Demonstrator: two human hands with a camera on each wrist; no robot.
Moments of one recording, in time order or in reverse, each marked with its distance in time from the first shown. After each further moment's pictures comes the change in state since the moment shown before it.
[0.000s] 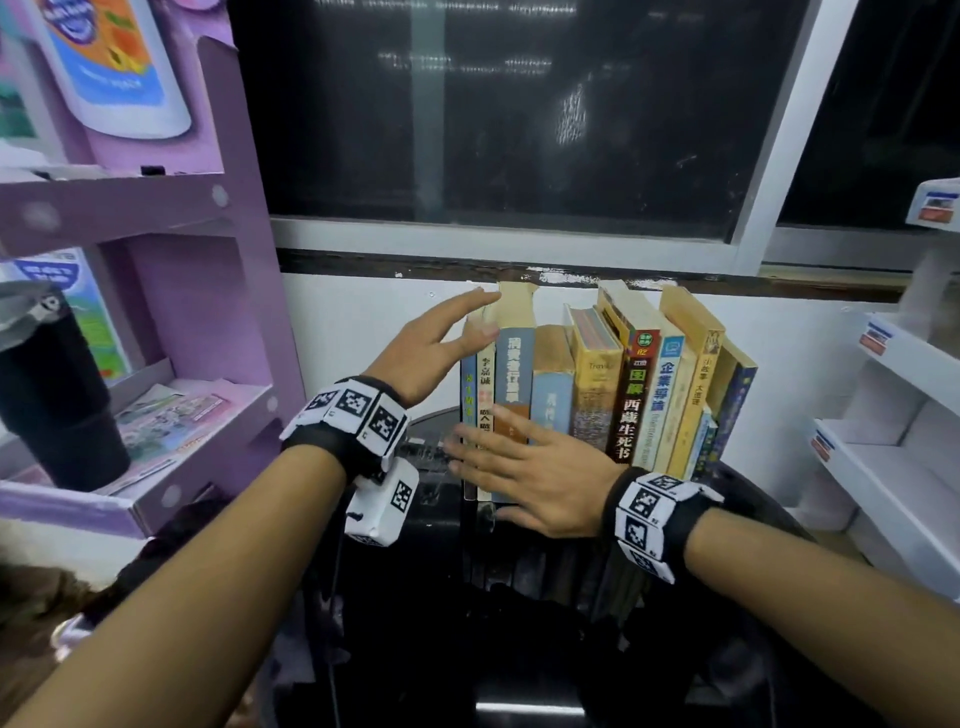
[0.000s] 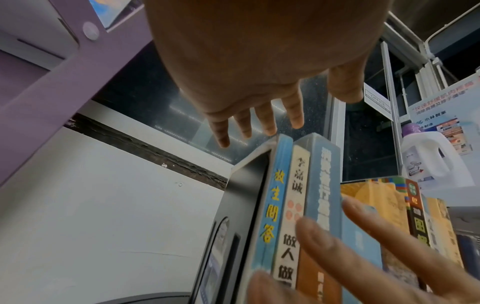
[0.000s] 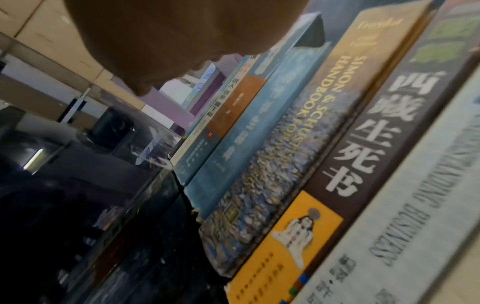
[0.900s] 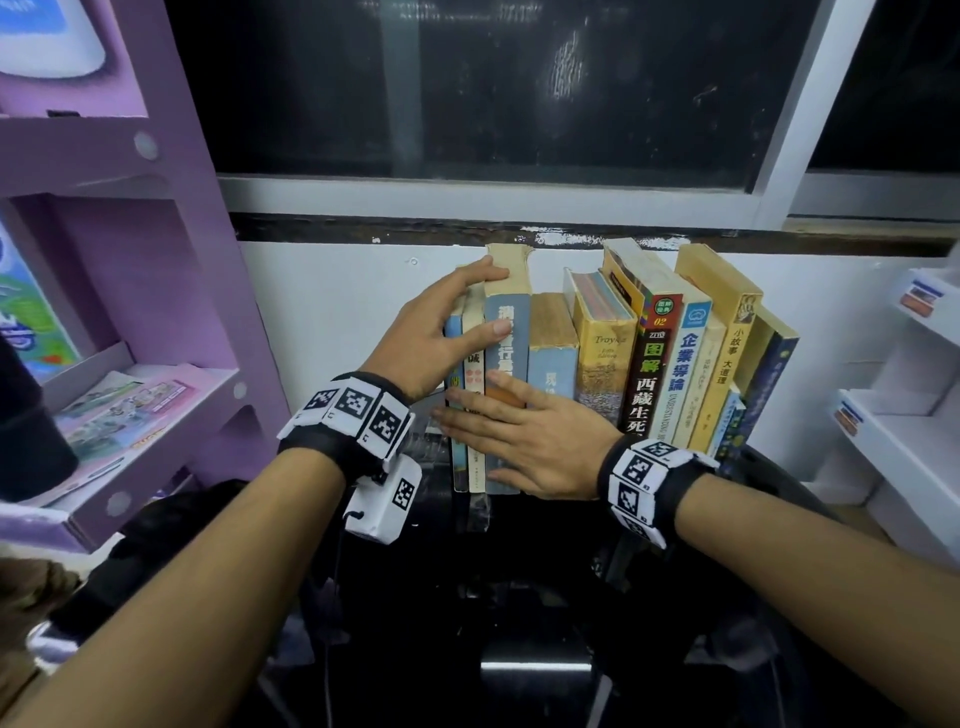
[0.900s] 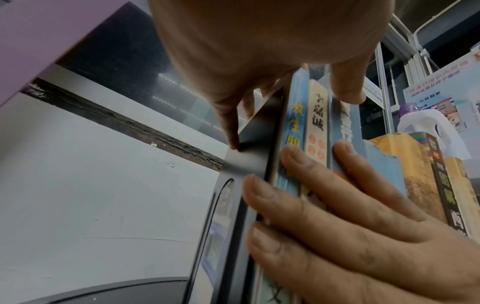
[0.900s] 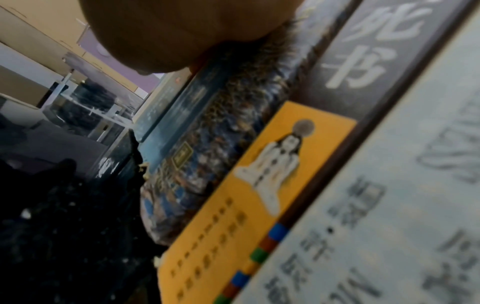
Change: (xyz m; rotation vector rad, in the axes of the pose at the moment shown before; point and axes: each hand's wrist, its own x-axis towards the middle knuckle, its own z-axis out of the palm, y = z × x) left_hand 0.027 -0.036 0.030 -0.040 0.028 0.121; right_hand 0.010 0.026 0.049 -0.118 0.063 0.030
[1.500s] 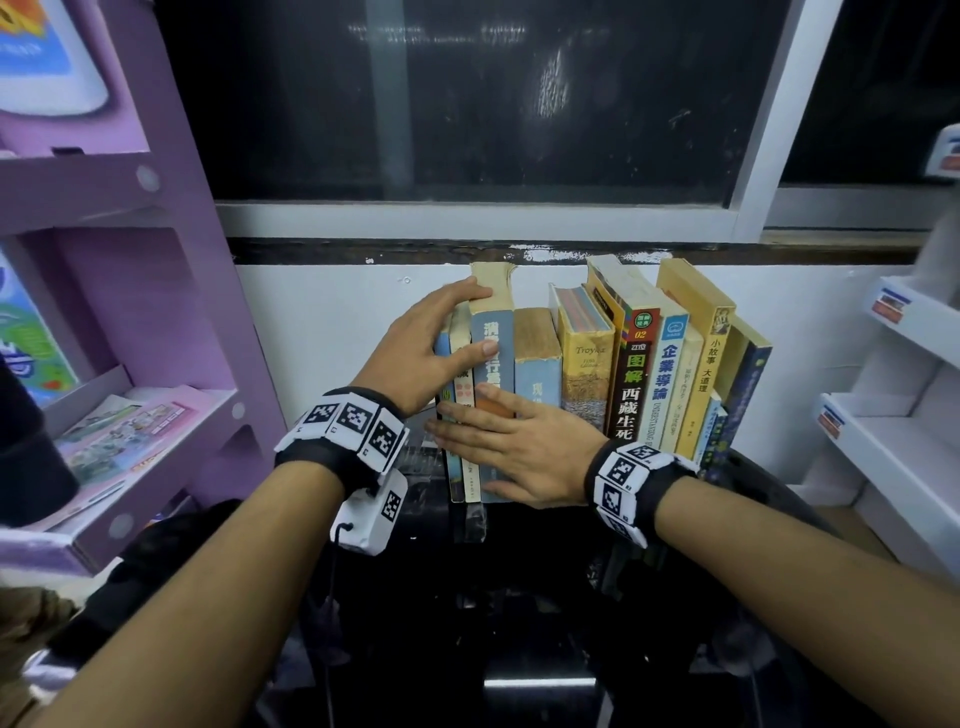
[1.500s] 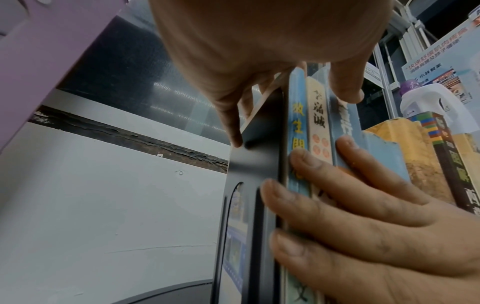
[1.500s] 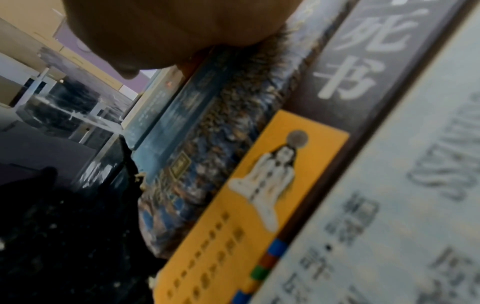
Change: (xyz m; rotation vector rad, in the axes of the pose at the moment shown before) left_hand -0.002 0.004 -0.007 0.180 0.003 0.030; right_hand 0.003 0.003 -0.007 0.043 -0.029 0.004
